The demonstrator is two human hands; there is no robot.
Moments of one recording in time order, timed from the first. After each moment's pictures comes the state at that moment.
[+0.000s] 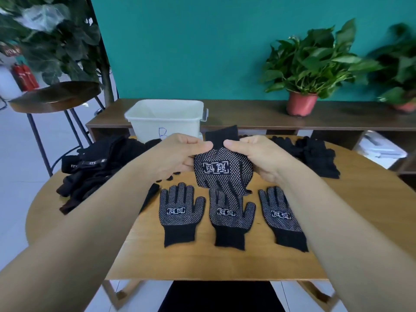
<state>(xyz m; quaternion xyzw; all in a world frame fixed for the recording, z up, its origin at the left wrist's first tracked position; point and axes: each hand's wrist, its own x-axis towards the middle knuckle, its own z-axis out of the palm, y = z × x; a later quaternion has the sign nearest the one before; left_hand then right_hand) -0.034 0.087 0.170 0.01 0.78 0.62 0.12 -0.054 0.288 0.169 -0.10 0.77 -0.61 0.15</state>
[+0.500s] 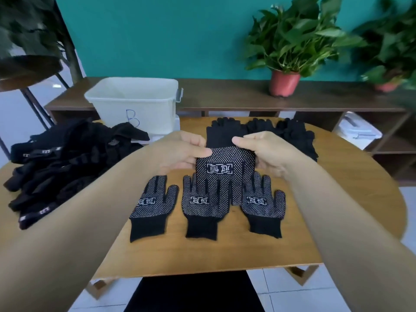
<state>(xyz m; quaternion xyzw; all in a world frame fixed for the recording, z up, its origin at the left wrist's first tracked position) -0.061 0.147 0.140 0.04 0.78 0.60 0.20 -0.071 0.360 0.140 -0.03 0.77 -0.61 0.16</state>
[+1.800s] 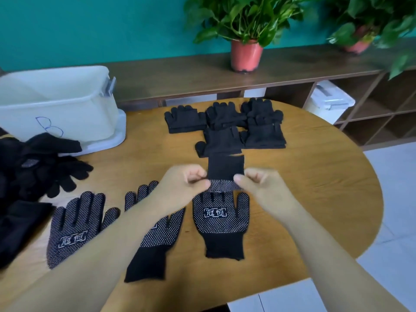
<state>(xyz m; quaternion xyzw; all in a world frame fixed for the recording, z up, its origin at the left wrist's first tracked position) -0.105 0.264 0.049 0.13 0.88 0.45 0.13 -0.072 0.473 0.047 0.00 0.85 -0.52 0.02</state>
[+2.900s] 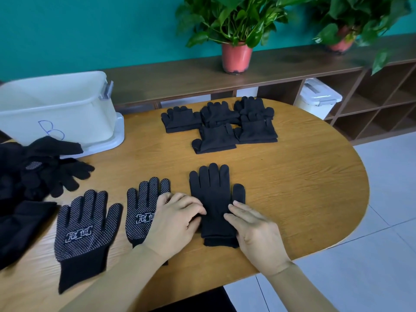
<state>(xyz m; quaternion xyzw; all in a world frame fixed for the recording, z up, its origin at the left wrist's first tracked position) -0.049 0.239 -0.034 0.31 0.91 0.21 -0.16 0.008 0.456 -0.045 -0.17 0.94 -0.18 -0.24</state>
